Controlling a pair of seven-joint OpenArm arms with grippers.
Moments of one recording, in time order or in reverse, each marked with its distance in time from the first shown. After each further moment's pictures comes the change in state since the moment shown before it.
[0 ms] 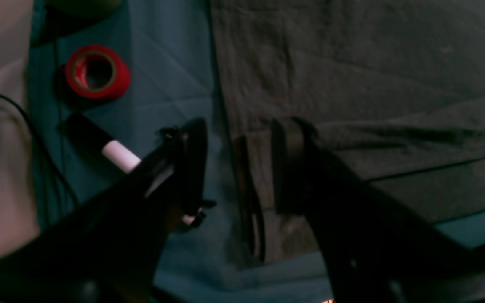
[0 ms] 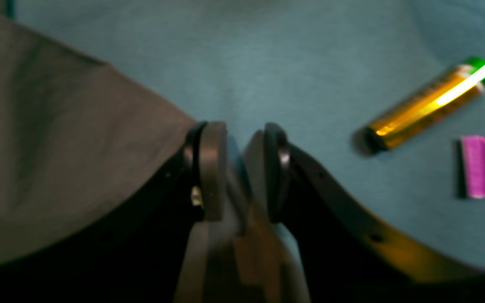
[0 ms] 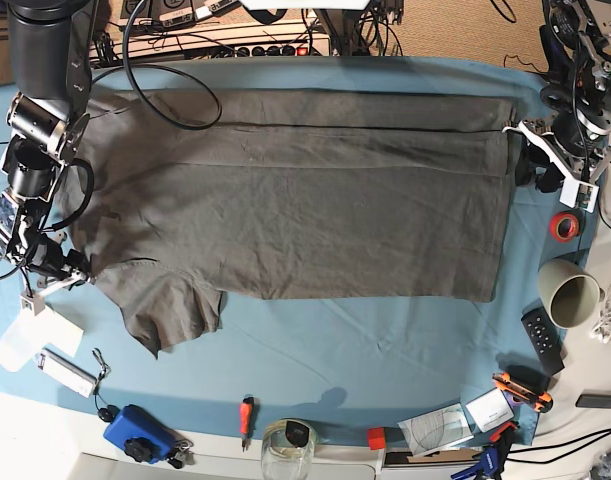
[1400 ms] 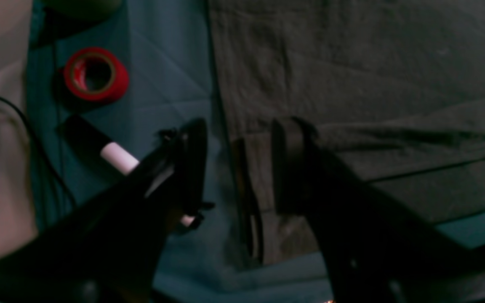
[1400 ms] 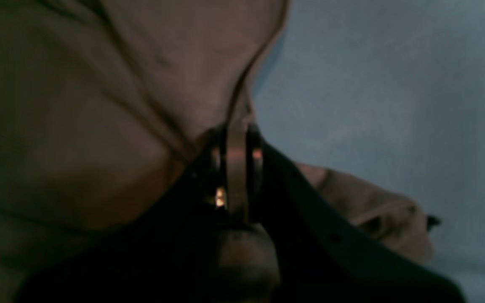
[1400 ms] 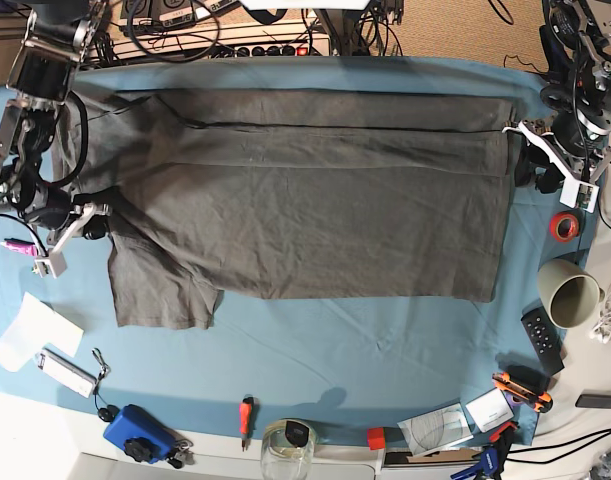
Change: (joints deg) left arm 0.0 0.0 0.0 0.0 -0.4 0.0 -0.2; right arm -31.8 0.6 -0.2 53.2 26.9 4.4 -26.6
